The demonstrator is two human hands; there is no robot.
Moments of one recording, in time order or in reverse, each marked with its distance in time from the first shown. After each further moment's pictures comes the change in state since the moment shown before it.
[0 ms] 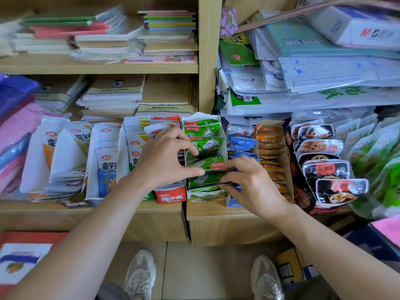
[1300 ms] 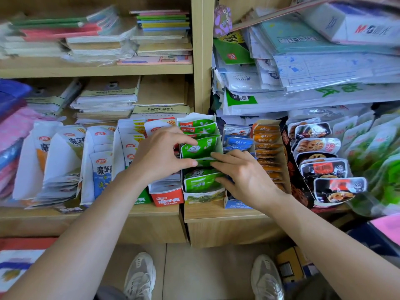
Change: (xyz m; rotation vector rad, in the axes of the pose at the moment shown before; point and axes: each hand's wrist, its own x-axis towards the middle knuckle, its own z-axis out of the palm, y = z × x) left_hand 0.017 -0.001 -0.004 0.033 -0.068 -0.040; right_hand 0.016 0.013 0.003 -0.138 -0.110 -0.012
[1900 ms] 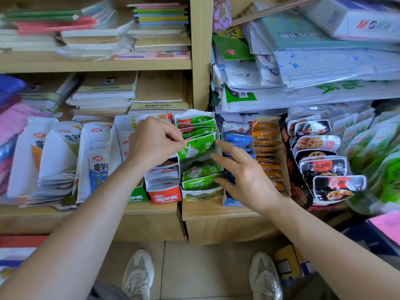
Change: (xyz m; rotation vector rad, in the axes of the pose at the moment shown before) left_hand 0.015 -0.011 0.008 -0.235 0.187 -0.229; right_hand -0.009 -0.006 -0.001 0.119 0.063 0.082
